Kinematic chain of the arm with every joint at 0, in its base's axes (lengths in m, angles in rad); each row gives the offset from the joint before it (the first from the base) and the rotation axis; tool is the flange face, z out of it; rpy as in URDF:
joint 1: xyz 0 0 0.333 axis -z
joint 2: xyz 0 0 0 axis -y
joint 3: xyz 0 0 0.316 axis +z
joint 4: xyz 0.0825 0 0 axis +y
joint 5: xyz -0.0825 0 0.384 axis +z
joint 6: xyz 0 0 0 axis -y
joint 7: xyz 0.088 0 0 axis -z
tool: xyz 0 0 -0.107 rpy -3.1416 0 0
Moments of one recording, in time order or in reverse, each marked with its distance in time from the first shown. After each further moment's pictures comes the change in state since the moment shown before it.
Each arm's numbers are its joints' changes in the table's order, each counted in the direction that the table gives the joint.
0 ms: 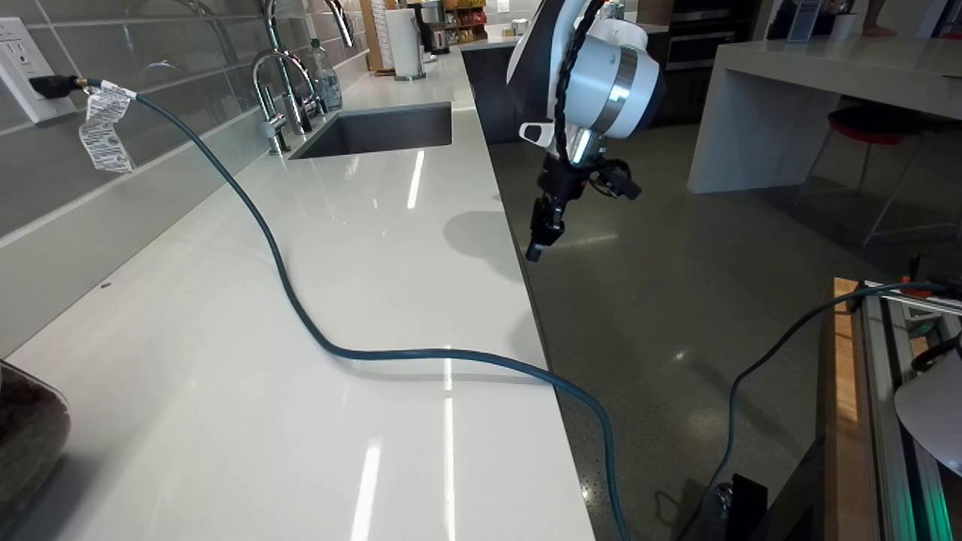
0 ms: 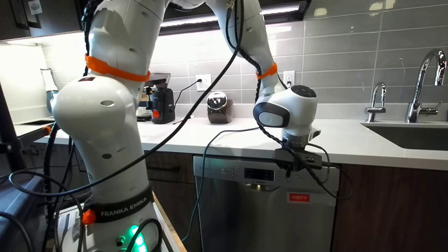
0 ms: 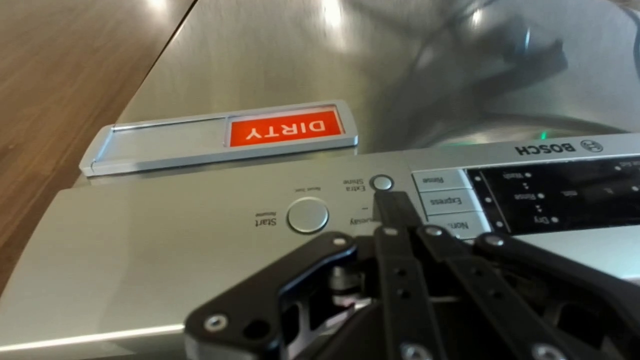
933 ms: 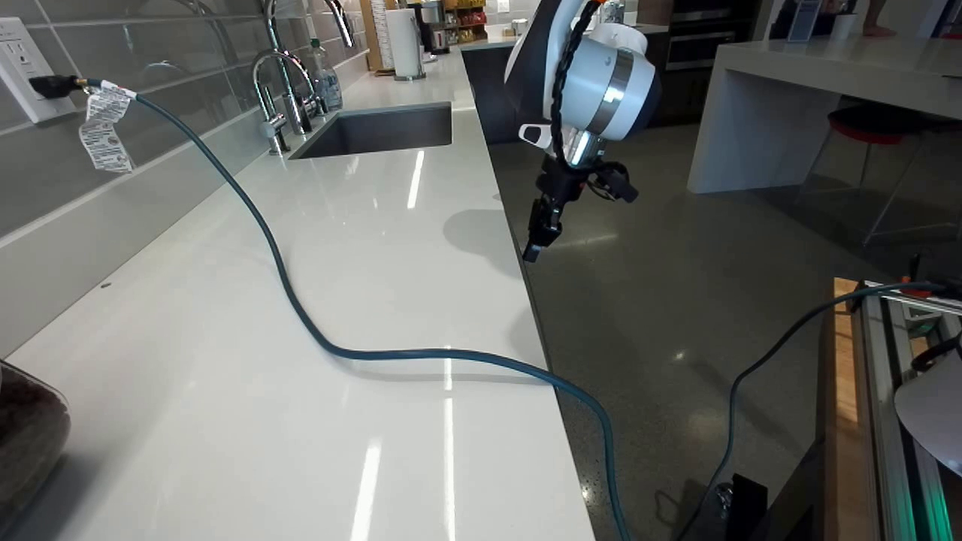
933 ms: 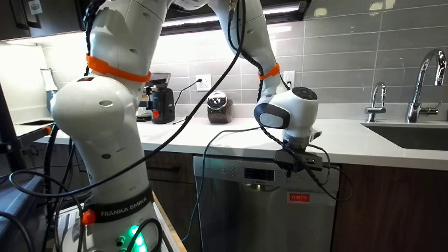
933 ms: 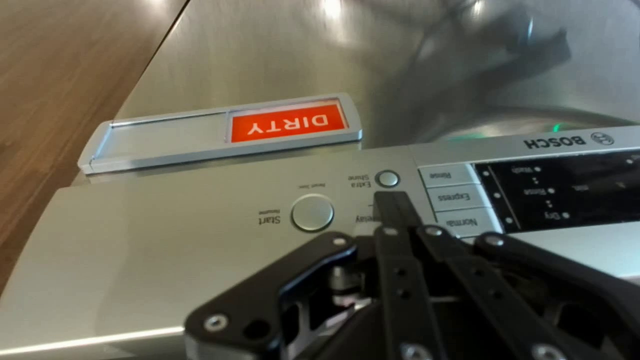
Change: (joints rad) arm 0.014 -0.016 0.015 -0.016 0.042 0.000 -0.034
